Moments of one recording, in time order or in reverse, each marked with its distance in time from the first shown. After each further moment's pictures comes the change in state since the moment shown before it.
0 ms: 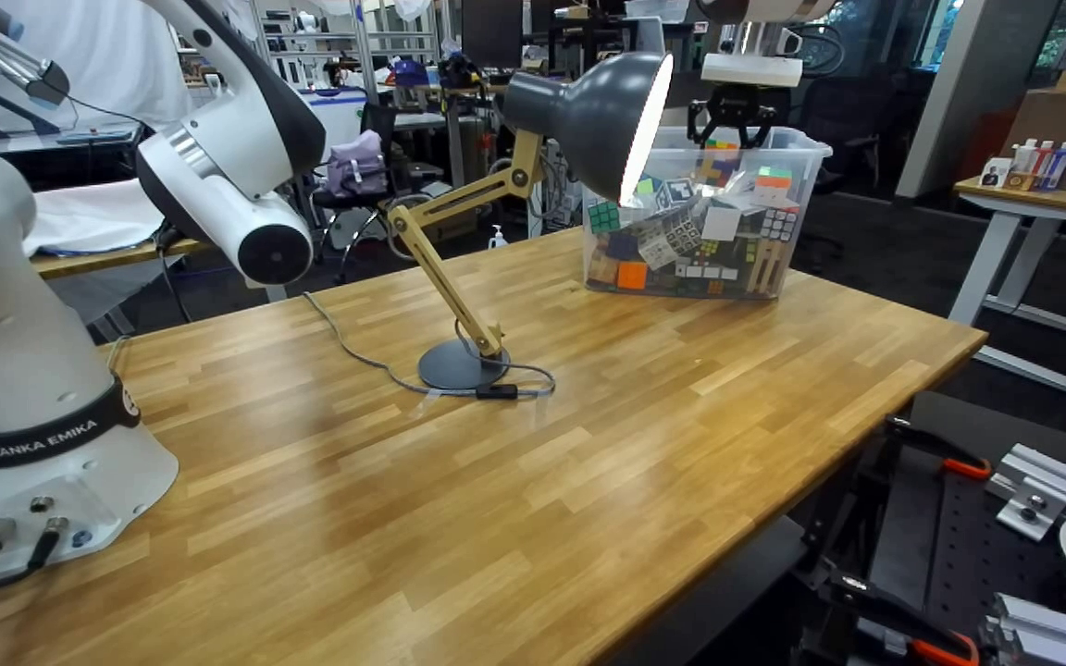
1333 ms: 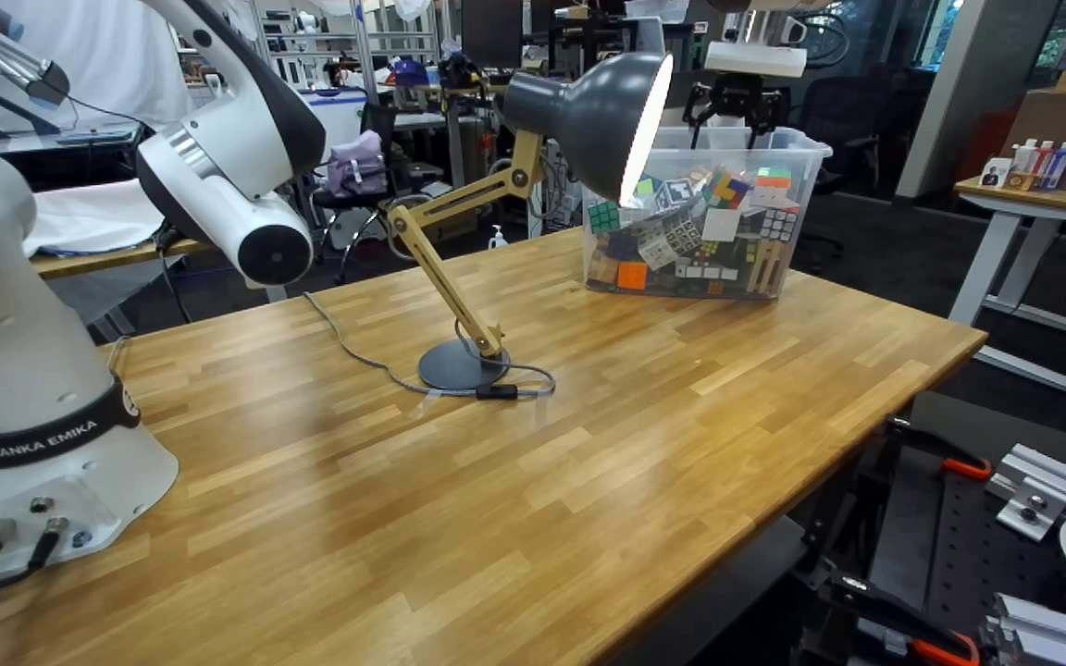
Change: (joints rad) arm -0.001 -0.027 -0.004 0.001 0.000 0.014 -0.007
